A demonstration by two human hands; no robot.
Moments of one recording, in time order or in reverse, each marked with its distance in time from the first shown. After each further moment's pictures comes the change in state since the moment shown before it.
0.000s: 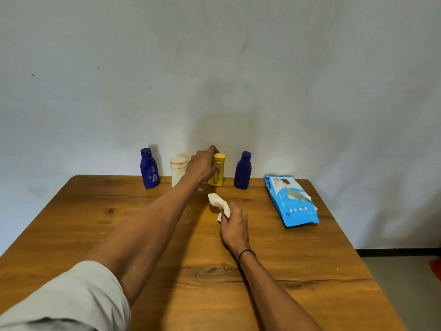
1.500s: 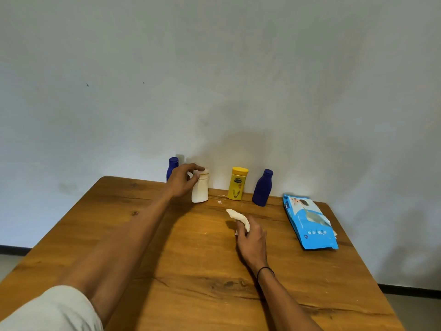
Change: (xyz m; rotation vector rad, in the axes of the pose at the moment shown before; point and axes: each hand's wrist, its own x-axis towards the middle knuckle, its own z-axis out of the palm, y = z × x) left_hand -0.050 -0.119 -0.060 -0.365 0.109 -0.009; right_hand 0.001 -0.001 0.002 0.067 0.008 -0.023
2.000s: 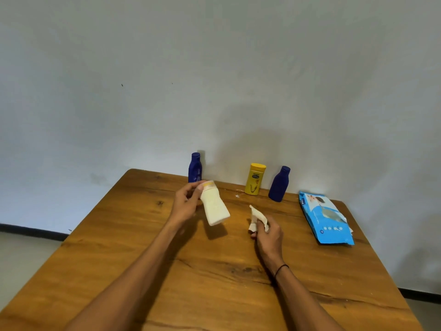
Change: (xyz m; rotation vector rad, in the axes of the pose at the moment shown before) left_hand -0.127 0.039 -0.021 -0.778 0.151 -0.431; right_hand -0.026 -0.013 -0.002 0.279 0.026 0.160
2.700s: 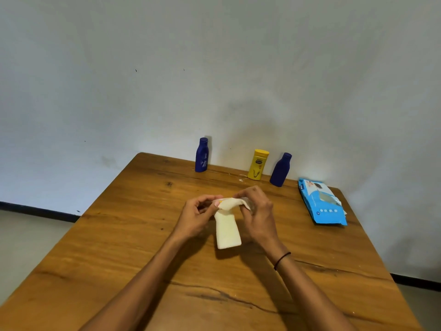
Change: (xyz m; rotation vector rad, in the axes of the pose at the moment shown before) left_hand -0.108 -0.006 -0.008 0.127 -0.146 0.023; right_hand -0.087 -0.102 -0.018 -0.251 -0.197 -0.605
